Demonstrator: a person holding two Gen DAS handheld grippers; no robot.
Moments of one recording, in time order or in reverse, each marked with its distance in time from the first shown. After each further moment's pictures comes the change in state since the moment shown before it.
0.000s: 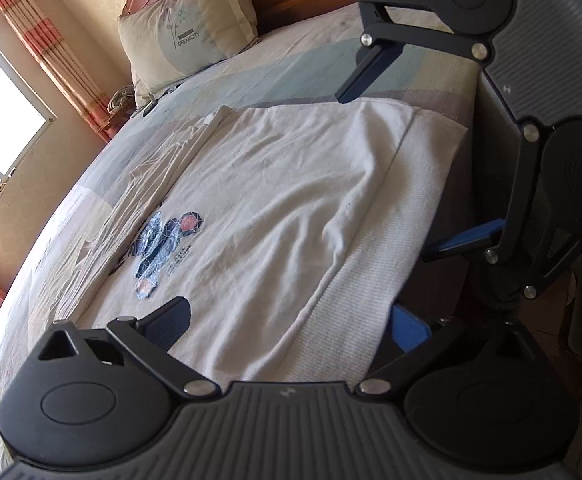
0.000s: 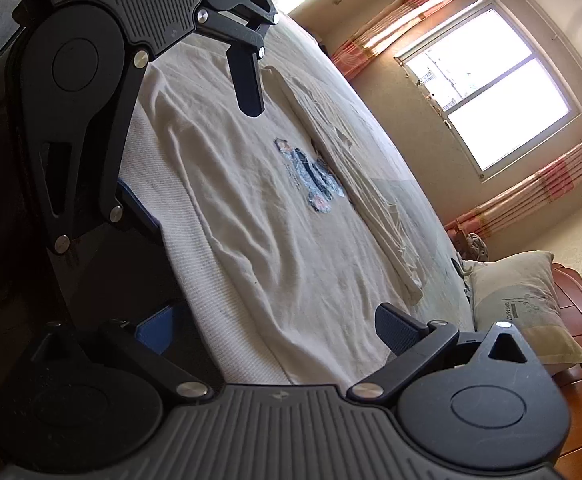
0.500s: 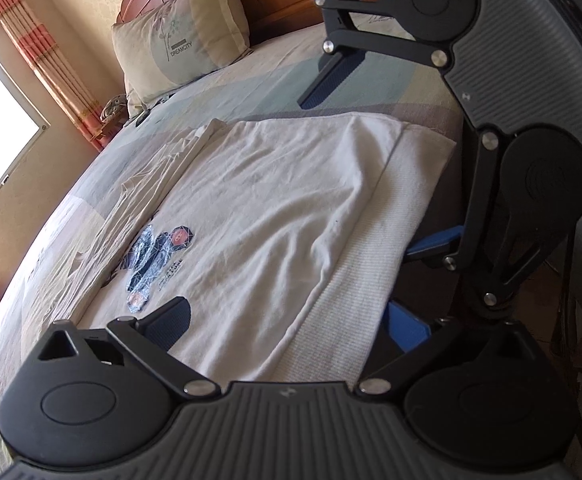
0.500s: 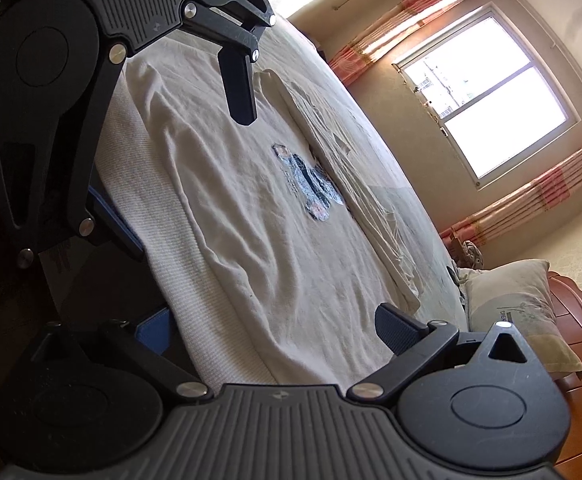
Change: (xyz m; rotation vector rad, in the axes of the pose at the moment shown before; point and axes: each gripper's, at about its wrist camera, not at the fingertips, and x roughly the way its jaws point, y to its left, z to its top) left arm -0.002 -0.003 0.007 0.010 -0.040 -0.025; right arm 0.008 0.001 0.007 -0.014 -0.025 -0.044
